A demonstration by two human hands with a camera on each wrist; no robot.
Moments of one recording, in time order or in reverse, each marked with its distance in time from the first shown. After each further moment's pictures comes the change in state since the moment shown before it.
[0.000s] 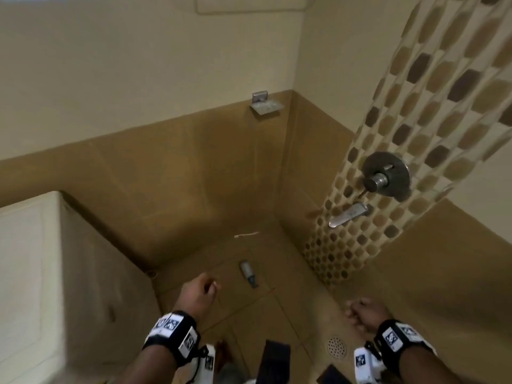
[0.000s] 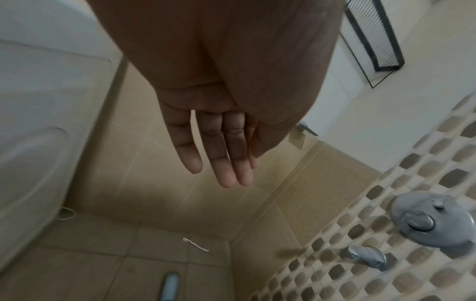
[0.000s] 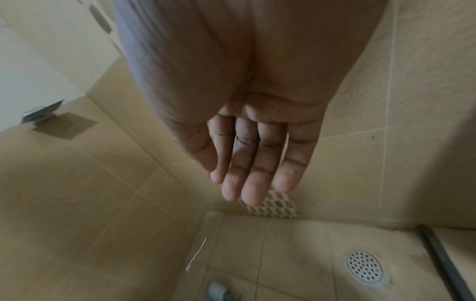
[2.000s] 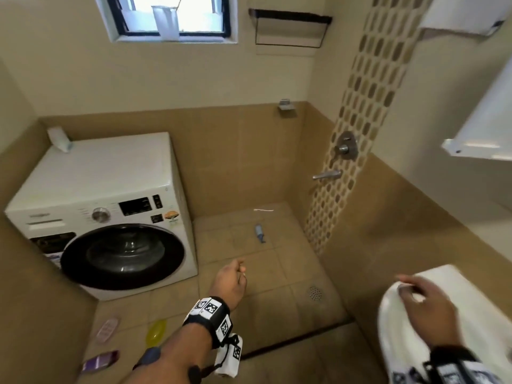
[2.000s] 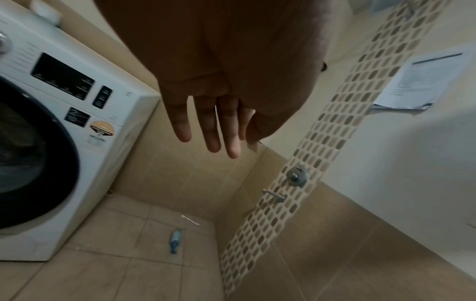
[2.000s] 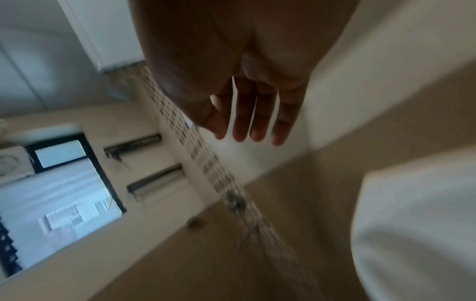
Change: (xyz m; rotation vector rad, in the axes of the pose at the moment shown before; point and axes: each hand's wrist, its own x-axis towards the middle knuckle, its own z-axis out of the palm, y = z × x) left_hand -0.537 -0.010 0.195 -0.036 0.300 0.148; right_hand -0.406 0.349 -0.213 -0.094 0.512 -0.826
